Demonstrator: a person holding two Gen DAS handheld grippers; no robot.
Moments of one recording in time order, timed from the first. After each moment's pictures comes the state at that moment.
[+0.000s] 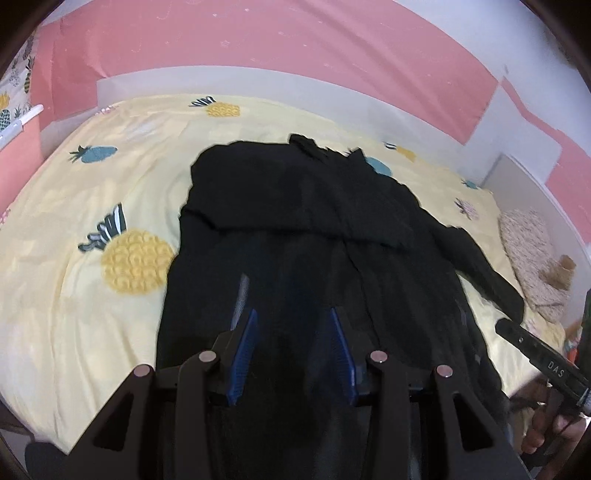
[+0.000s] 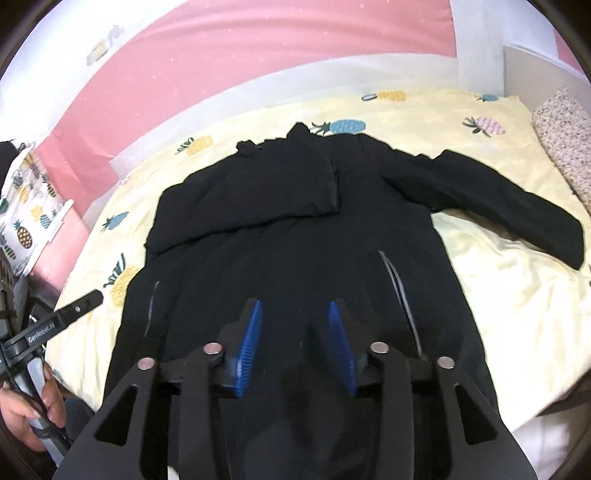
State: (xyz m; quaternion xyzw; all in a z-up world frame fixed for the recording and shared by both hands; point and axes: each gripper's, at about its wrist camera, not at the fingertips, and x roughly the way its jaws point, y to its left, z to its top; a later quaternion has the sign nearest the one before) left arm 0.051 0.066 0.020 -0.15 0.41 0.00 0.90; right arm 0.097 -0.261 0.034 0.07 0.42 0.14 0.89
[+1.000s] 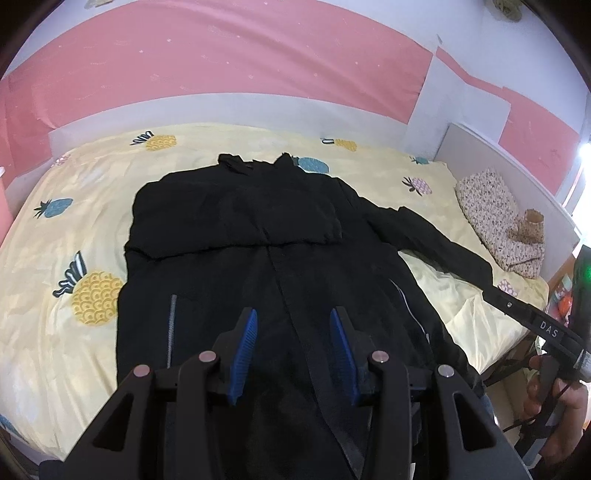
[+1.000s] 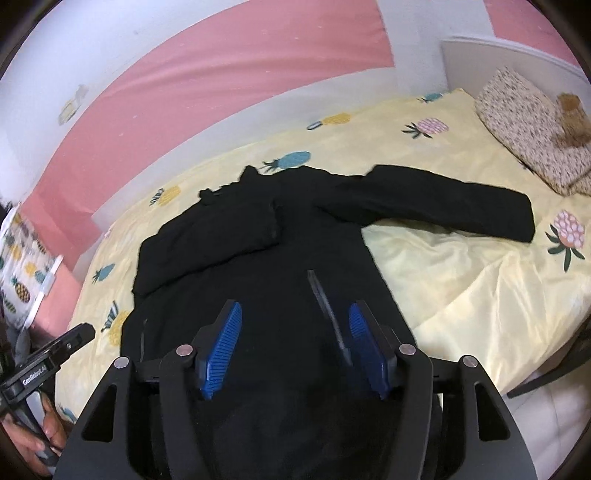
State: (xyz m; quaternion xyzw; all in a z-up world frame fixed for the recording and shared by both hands) left arm 0.048 -0.022 0.059 -0.08 0.39 -0.07 0.91; right arm 0.079 -0.350 0.050 0.14 0.38 0.07 0.91
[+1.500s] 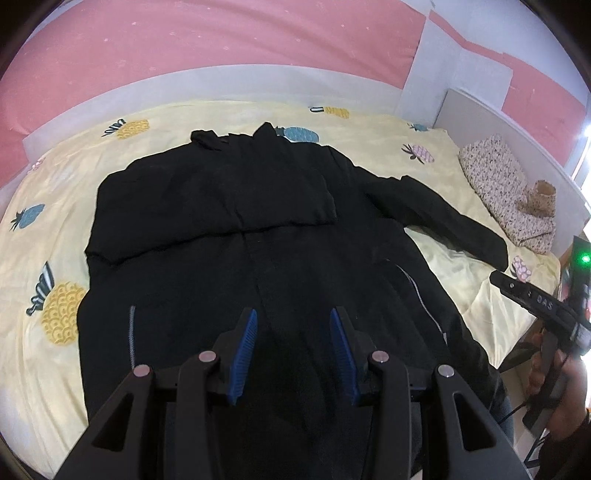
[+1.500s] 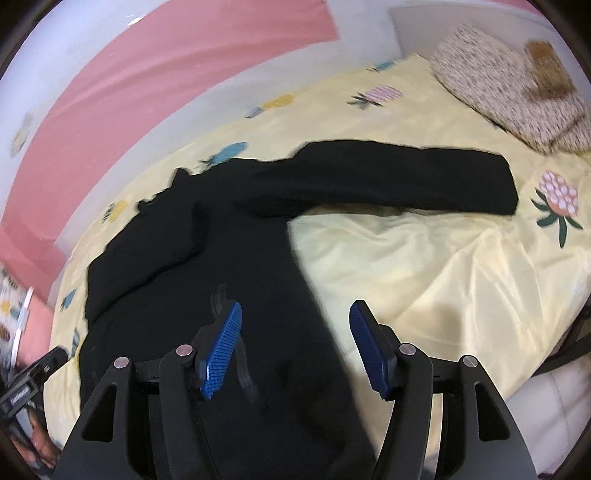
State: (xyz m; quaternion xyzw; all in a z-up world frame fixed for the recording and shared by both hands) left arm 0.107 -0.062 0.022 -0.04 0.44 -0.09 0.89; right arm 0.136 -0.429 -0.012 0.19 0.41 0.01 0.89
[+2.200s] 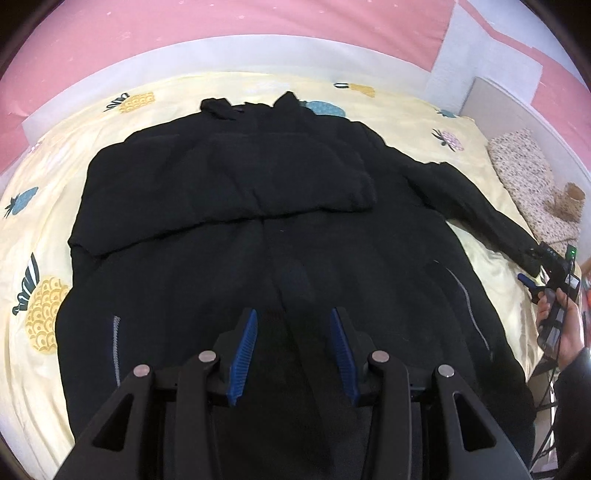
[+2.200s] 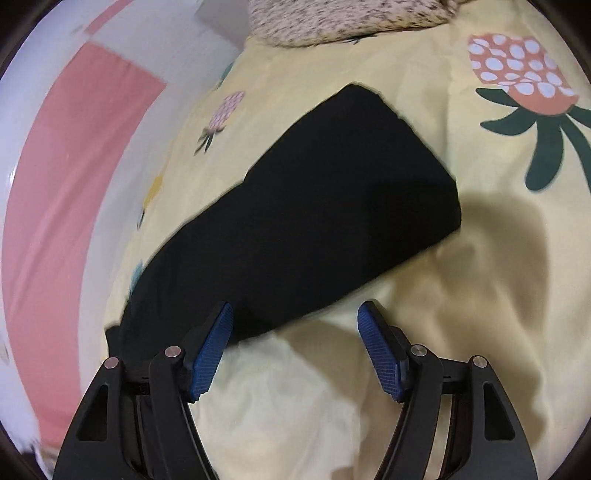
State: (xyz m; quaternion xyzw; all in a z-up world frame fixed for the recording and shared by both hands) left arm 0.156 -0.049 -0.026 -0.05 0.47 -0.05 0.88; right arm 0.220 -0.628 -0.111 0.46 0.36 -0.11 0.81
